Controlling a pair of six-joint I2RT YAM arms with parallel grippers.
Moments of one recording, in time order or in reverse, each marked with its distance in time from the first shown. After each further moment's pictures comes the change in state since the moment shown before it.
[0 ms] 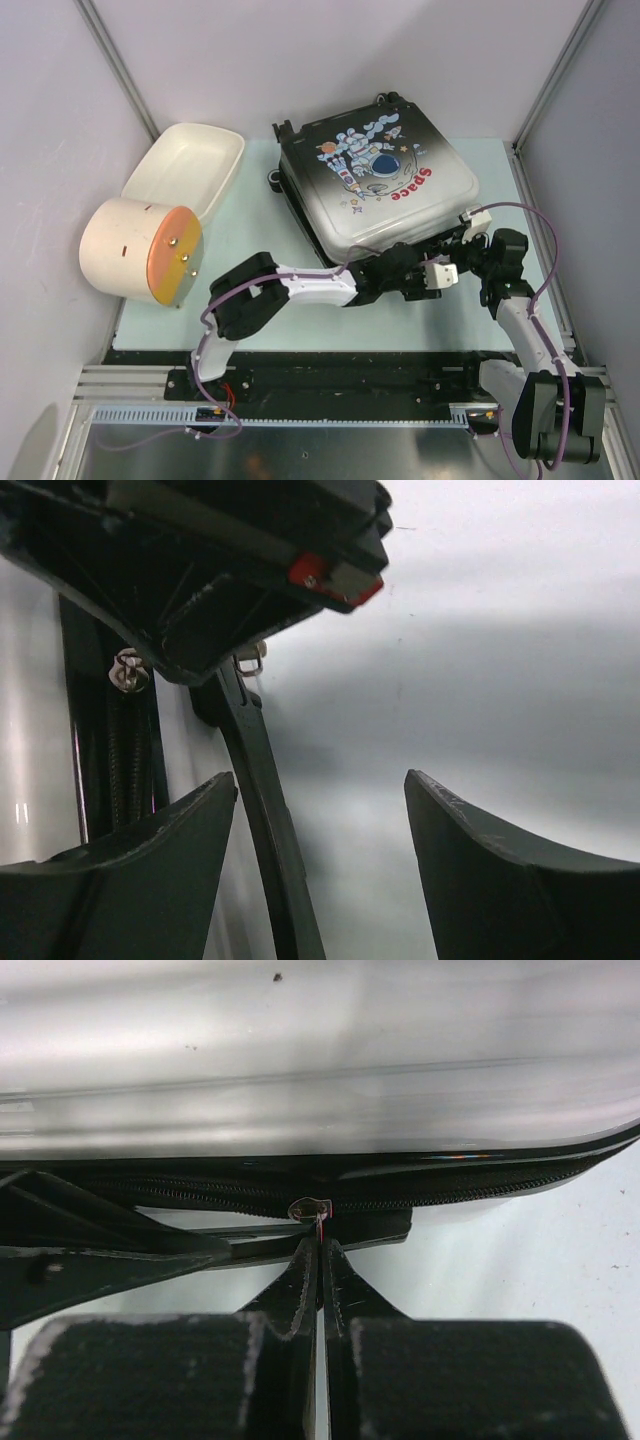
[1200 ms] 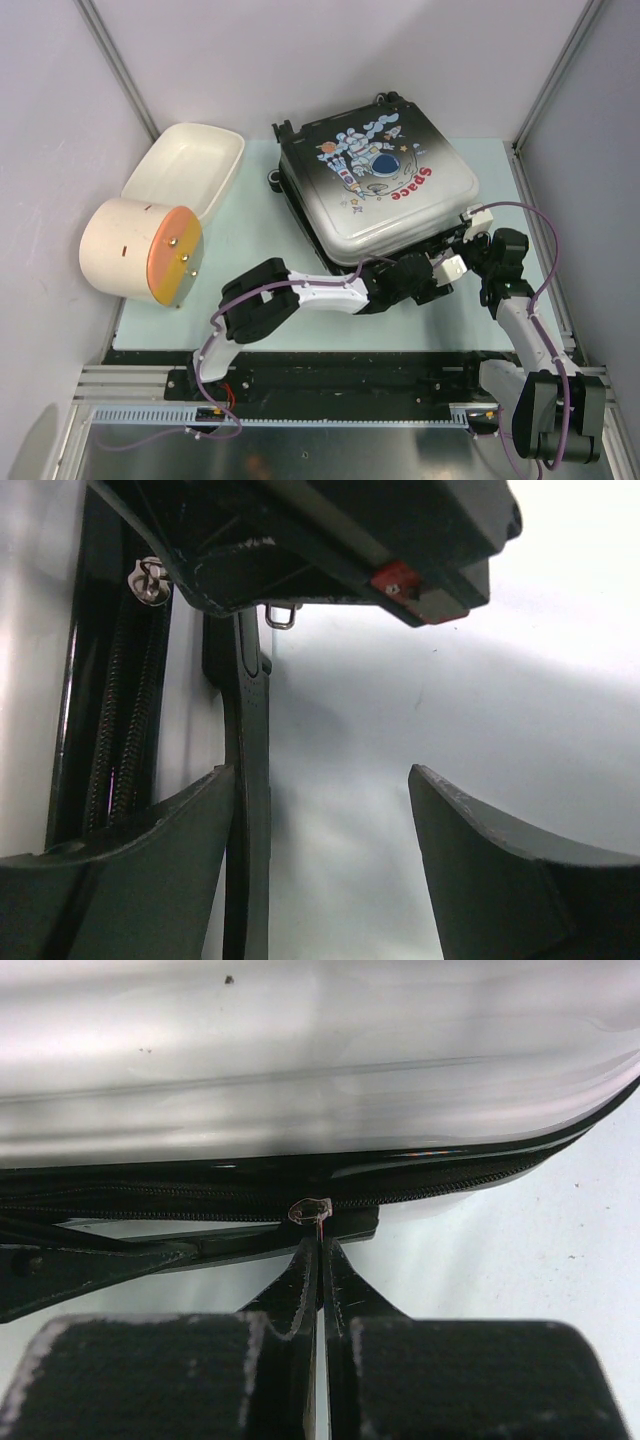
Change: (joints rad) left arm -0.058 0.084 0.095 -0.053 -0.271 -0.243; right arm 0.000 0.002 0.001 0.015 0.066 -0.026
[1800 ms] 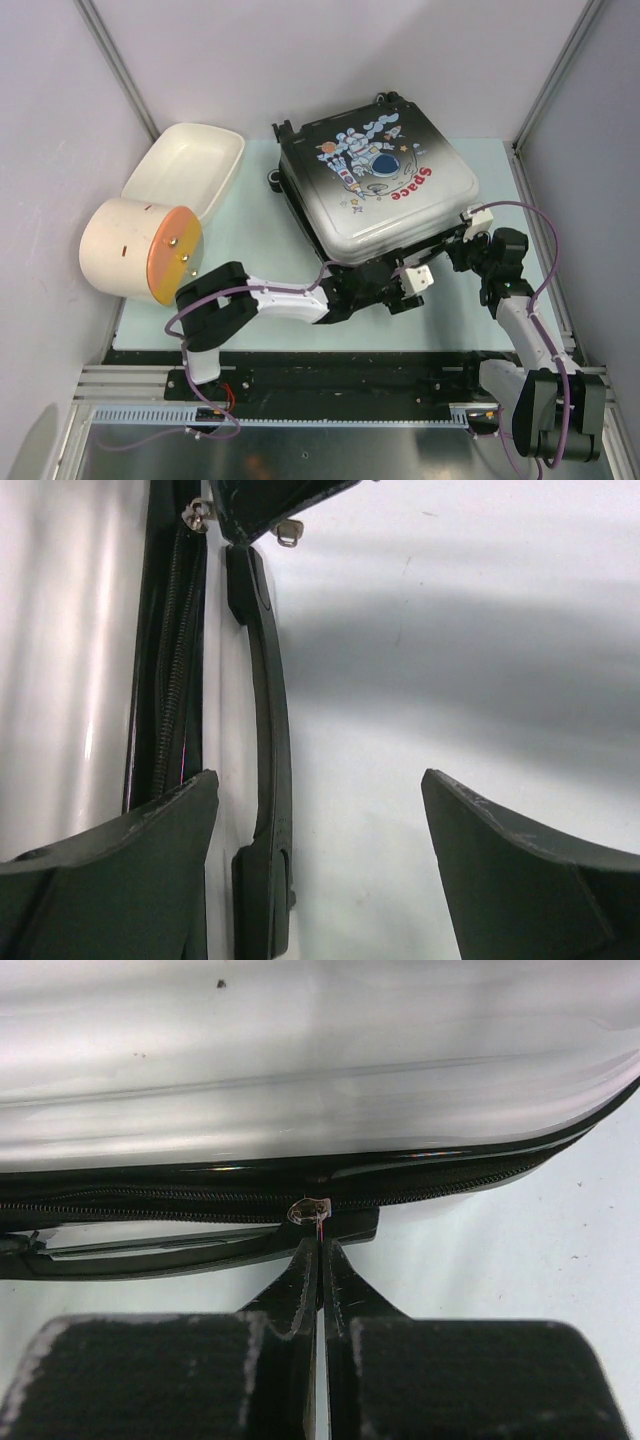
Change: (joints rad) left arm 0.021 -0.282 -0.373 0.209 0.105 0.038; right arm 0.000 0.008 0.000 0.007 0.001 0.008
